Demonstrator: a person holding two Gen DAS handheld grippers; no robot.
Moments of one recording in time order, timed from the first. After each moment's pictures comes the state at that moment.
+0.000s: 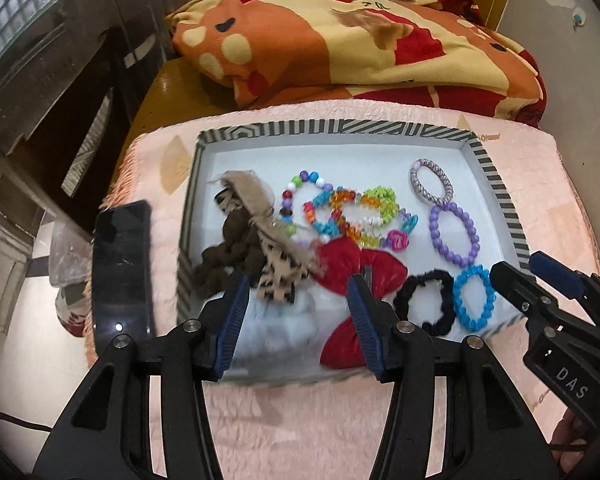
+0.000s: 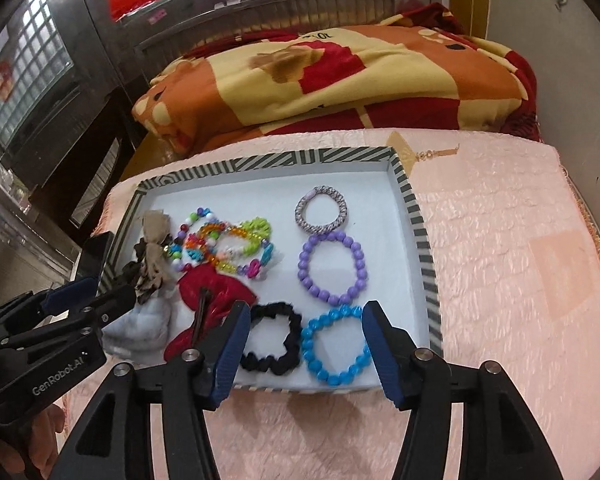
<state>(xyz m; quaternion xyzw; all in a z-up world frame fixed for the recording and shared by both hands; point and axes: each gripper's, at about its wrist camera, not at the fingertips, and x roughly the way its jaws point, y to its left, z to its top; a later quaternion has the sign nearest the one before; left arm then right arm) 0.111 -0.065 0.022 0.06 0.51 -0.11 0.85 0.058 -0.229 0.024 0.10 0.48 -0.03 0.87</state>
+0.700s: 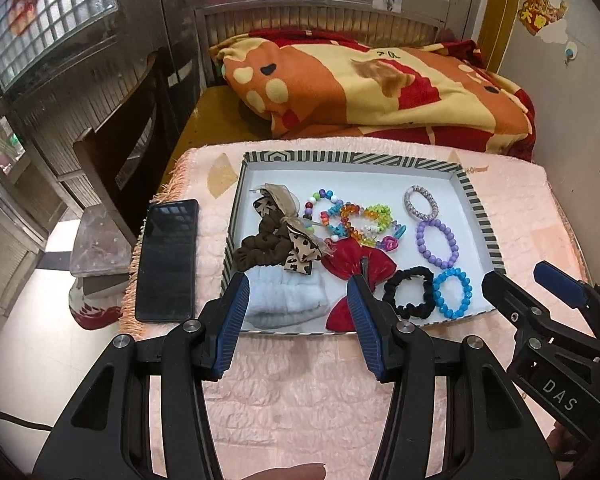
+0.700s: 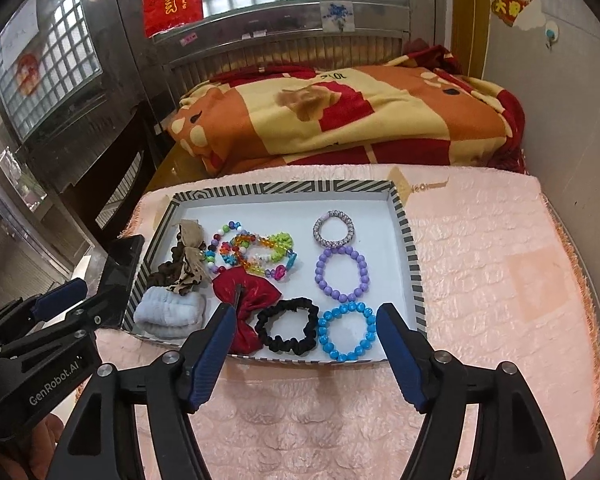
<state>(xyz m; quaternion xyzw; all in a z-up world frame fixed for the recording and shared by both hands) 0.057 -0.040 0.070 0.03 0.46 -0.08 0.88 0.020 -0.208 0.071 0.07 0.44 -0.02 0.89</state>
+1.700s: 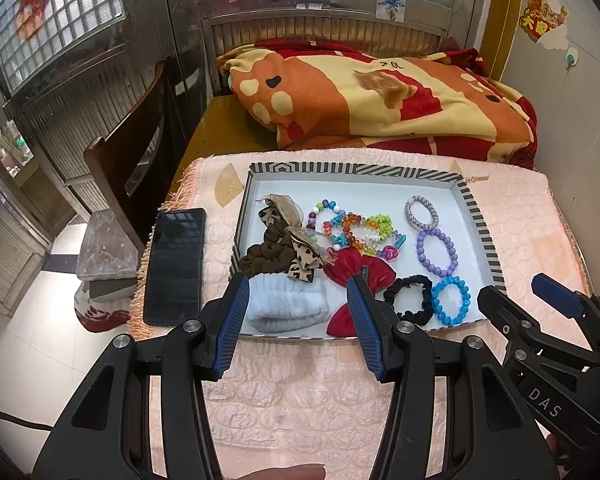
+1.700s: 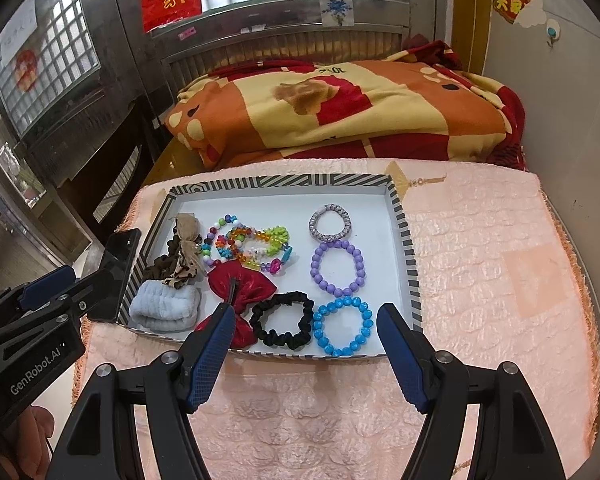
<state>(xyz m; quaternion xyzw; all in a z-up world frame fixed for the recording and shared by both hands) 0.053 -0.039 0.079 0.03 0.45 -0.07 0.89 0.020 -0.212 0.067 0.07 0.45 -0.02 0.89</state>
